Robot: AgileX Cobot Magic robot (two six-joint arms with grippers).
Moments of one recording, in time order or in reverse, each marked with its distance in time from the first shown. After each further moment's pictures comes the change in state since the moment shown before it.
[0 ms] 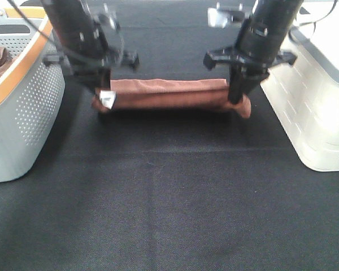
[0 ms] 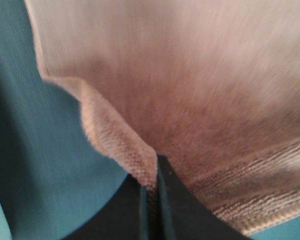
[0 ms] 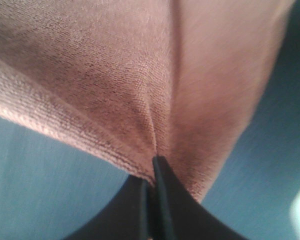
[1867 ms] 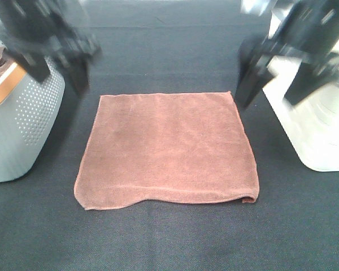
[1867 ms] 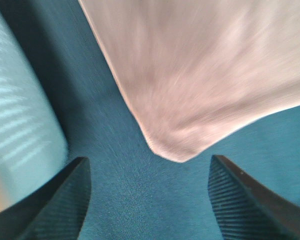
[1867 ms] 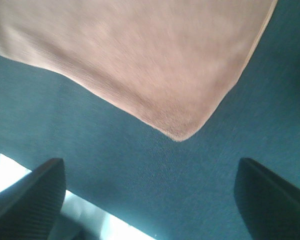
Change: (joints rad) left arm -0.040 -0.426 0.246 0.093 0.031 0.079; right arm -0.022 -0.385 0.255 0.087 0.035 -0.039
